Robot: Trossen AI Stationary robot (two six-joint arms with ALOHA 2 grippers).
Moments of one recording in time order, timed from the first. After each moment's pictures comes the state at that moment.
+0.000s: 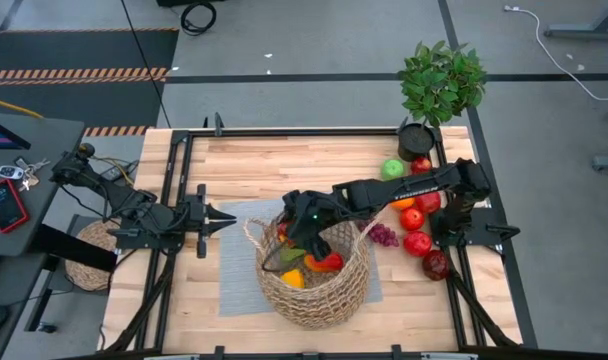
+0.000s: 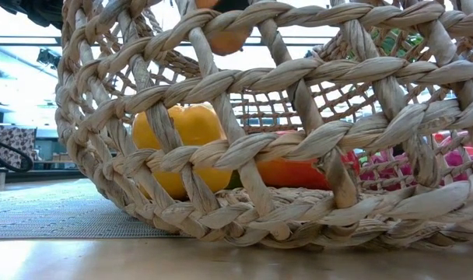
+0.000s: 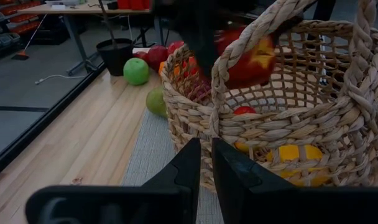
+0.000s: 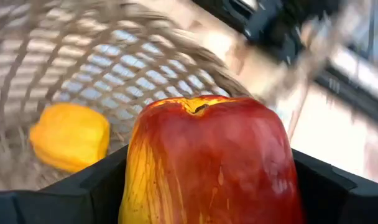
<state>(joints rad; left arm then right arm) -0.52 0.55 0.48 -0.24 -0.63 -0.17 0.13 1.83 1.62 -0.53 -0.03 -0.42</state>
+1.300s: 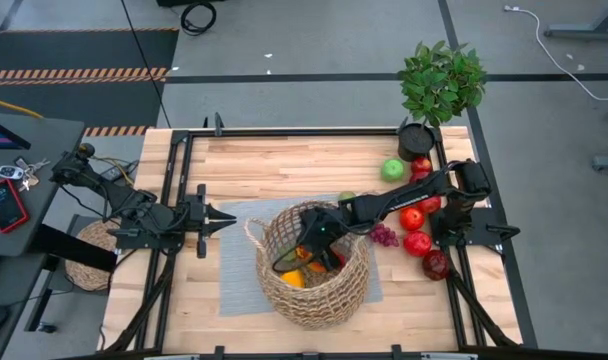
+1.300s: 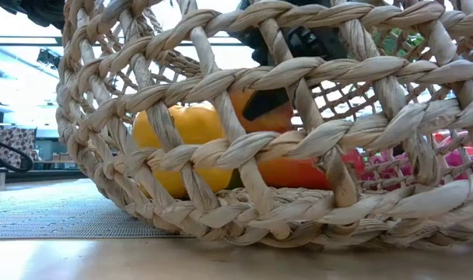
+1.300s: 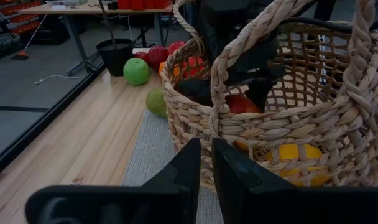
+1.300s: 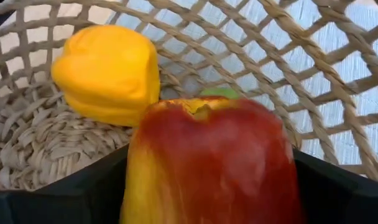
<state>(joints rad) -0.52 0.55 0.48 -0.24 -0.63 -0.17 0.13 1.83 1.20 -0.21 -0.17 -0.23</state>
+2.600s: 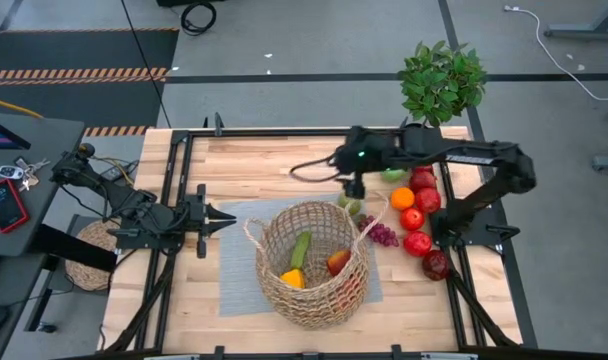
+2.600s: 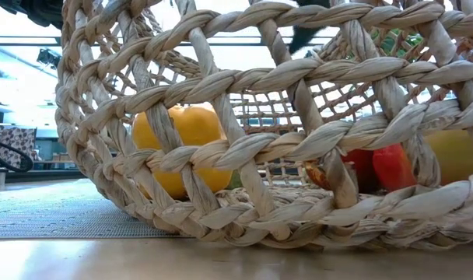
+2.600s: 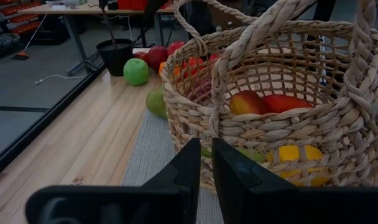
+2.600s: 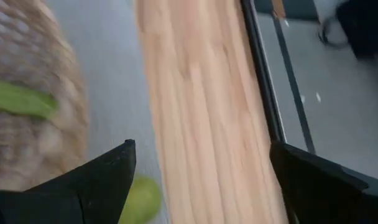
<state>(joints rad) -0.52 0.55 0.49 -0.24 -0.63 -0.17 -0.17 1.42 1.42 -0.88 0.24 -0.18</state>
